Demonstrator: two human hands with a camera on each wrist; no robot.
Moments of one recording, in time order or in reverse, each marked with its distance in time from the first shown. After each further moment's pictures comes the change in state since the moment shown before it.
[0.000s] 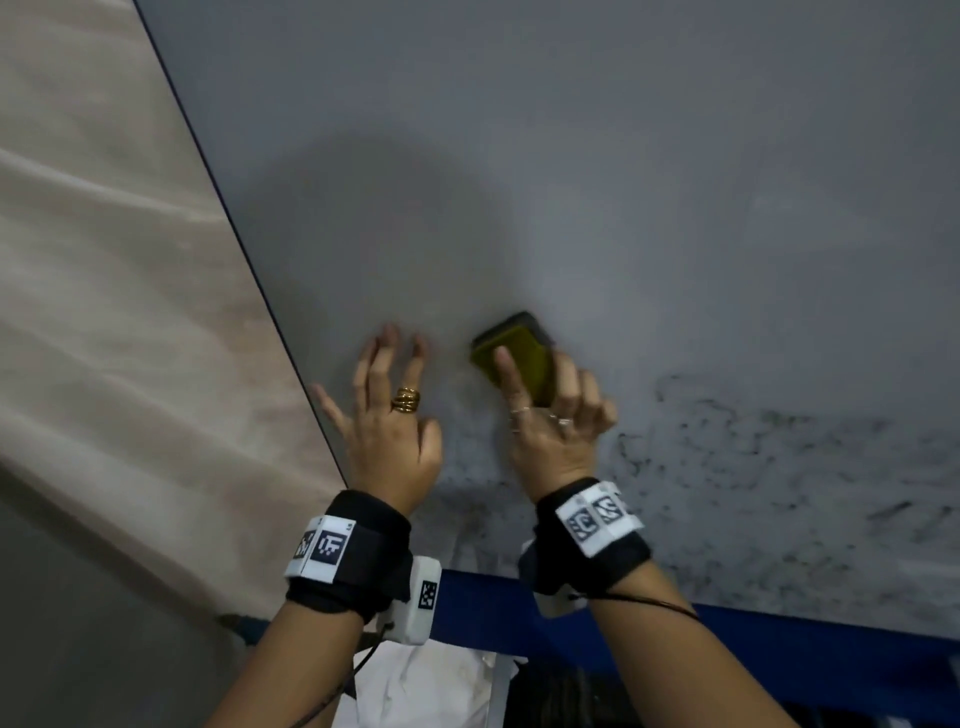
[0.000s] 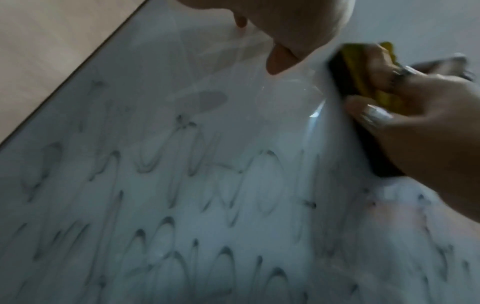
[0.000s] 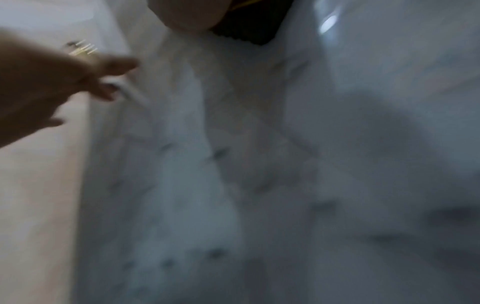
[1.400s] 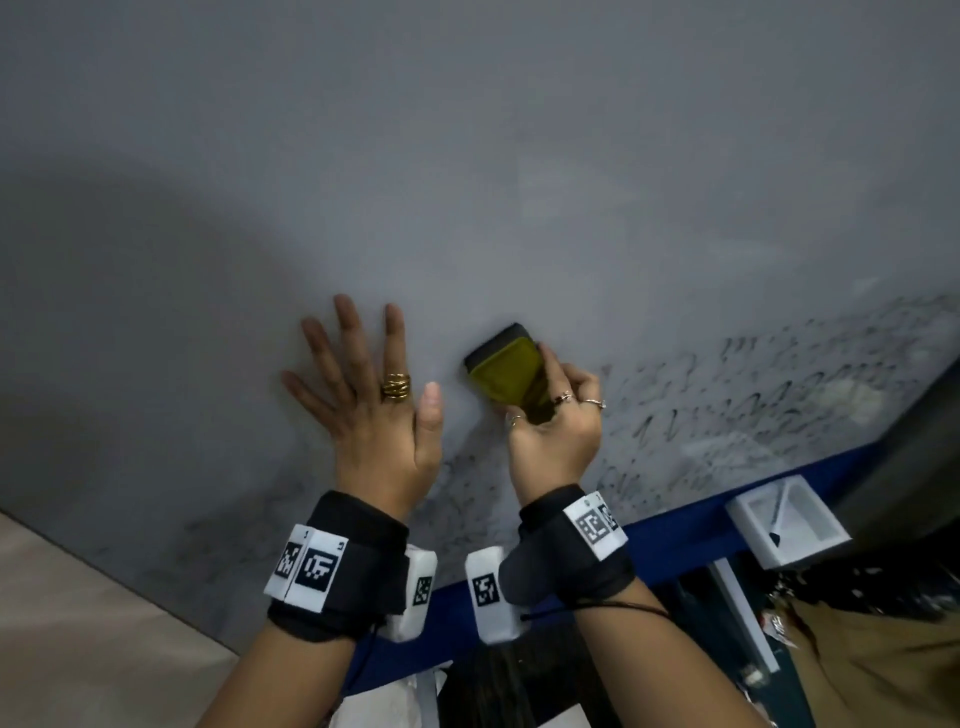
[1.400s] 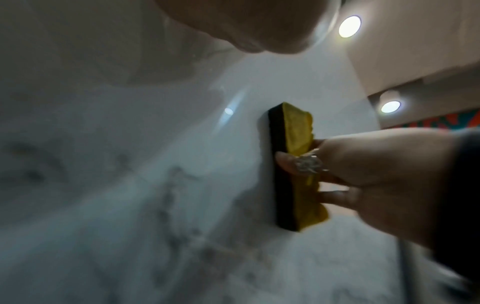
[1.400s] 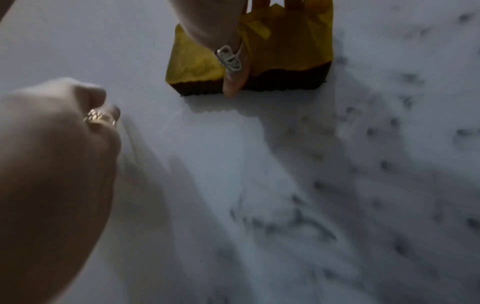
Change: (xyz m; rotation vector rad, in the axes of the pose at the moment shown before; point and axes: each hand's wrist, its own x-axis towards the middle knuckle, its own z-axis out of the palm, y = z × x) left_hand 0.027 0.165 0.020 -0.262 -0.035 0.273; right_hand 0.003 0.139 -0.079 0.298 -0.109 0.905
